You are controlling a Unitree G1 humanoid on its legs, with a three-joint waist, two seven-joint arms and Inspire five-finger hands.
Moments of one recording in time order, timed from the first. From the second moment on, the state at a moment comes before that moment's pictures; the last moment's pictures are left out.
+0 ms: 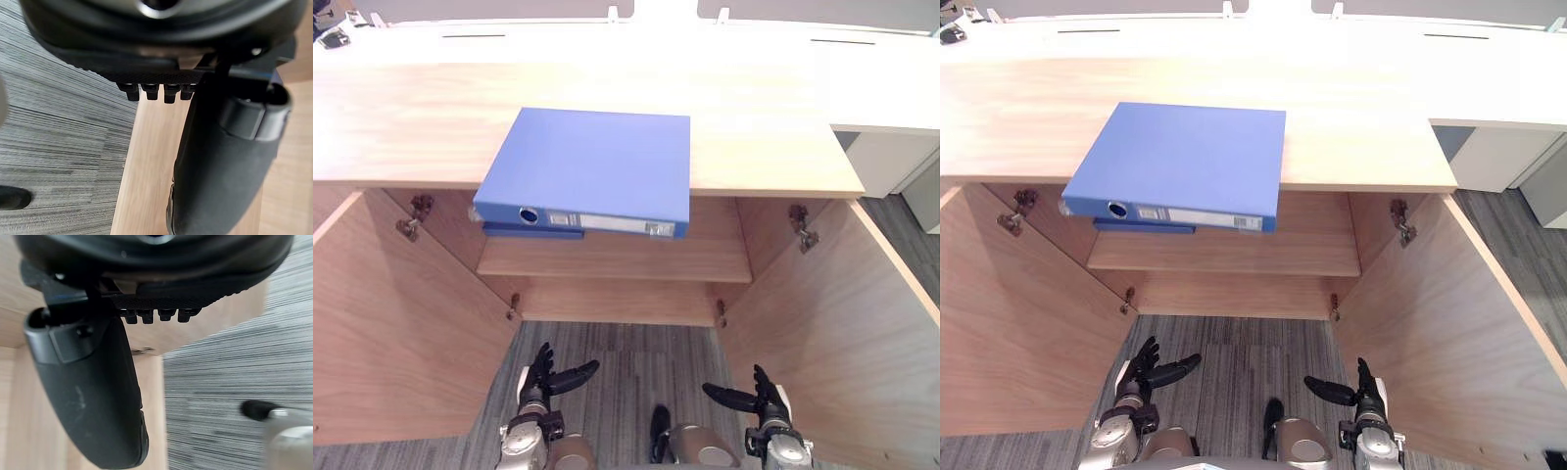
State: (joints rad) left arm 0.13 0.07 0.06 0.66 -0.16 -0.14 0.06; right arm 0.12 -0.13 -0.14 0.74 0.04 -0.08 -0.11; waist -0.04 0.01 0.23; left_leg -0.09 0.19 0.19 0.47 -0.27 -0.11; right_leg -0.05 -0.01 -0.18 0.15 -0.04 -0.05
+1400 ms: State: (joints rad) left arm 0.28 0.39 -0.03 -0.40 0.56 -0.27 0.28; right arm 0.21 -0.13 -0.08 0.84 0.01 -0.12 -0.10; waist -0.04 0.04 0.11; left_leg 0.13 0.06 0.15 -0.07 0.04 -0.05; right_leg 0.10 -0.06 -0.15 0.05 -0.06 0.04
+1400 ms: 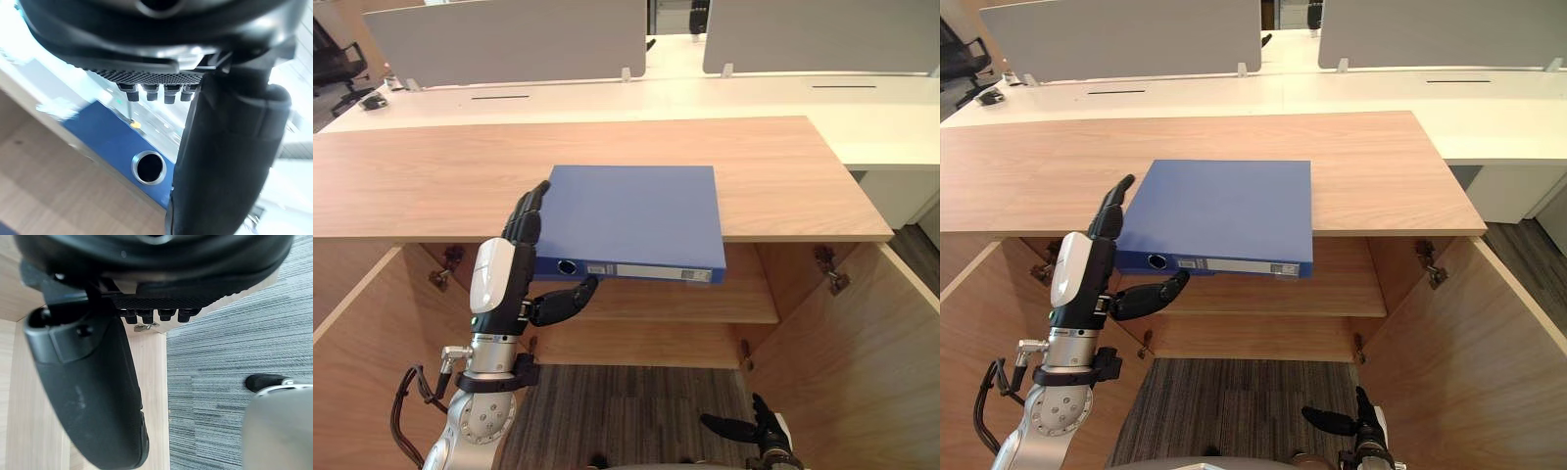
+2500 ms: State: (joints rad) left arm 0.24 0.28 -0.16 -0.59 0.30 -0.32 0.19; right arm 0.34 -0.03 -0.11 0.05 0.21 -0.17 -0.08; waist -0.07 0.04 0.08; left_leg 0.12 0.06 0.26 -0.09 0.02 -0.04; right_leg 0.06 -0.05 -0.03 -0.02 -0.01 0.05
